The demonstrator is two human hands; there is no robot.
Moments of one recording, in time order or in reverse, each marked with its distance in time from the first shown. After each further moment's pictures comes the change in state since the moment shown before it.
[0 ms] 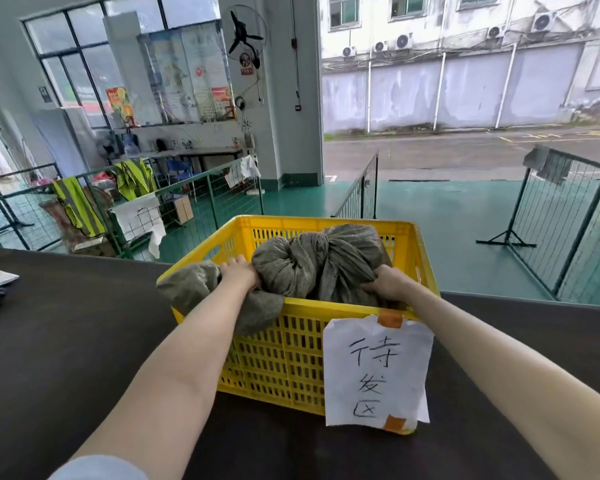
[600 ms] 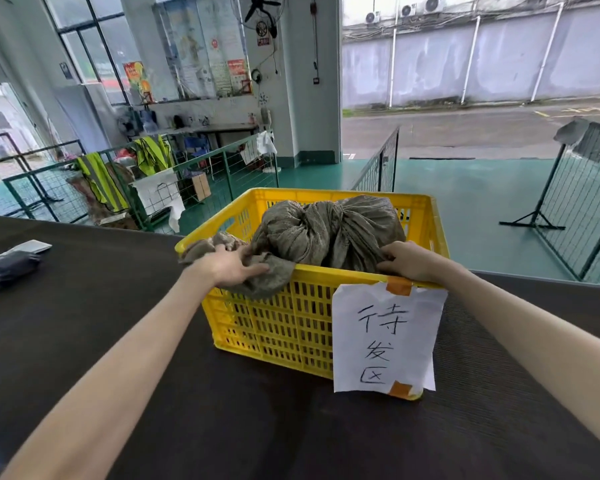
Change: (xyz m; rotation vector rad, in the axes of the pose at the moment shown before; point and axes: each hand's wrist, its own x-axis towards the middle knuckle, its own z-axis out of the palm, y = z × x) left_hand -0.095 -0.049 -0.003 -0.059 -0.019 0.035; right_hand -0.038 0.004 -0.015 -0.206 -0.063 -0.326
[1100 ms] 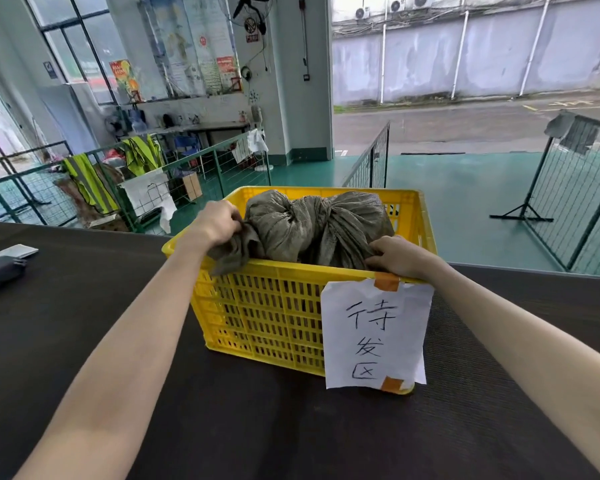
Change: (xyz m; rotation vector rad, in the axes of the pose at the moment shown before) left_hand 0.040 0.015 -0.045 -0.232 0.387 0.122; right_hand 0.003 0.005 0.003 0.006 0.036 -0.026
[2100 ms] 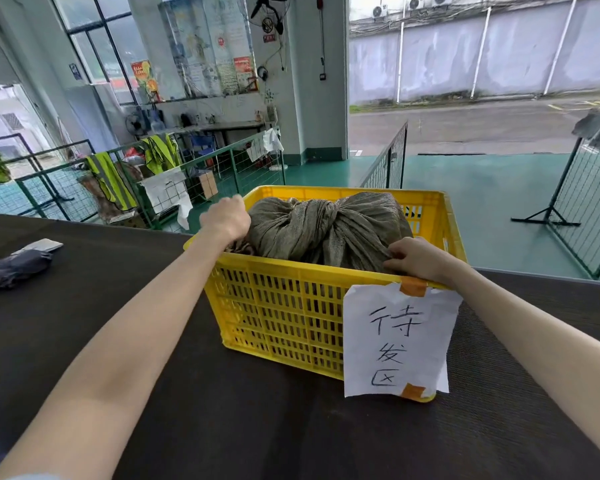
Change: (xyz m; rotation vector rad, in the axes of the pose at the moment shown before) left_hand 0.013 -0.016 0.003 0.207 0.065 -0.112; right_hand 0.006 -0.002 0.004 0.018 0.050 -0.084
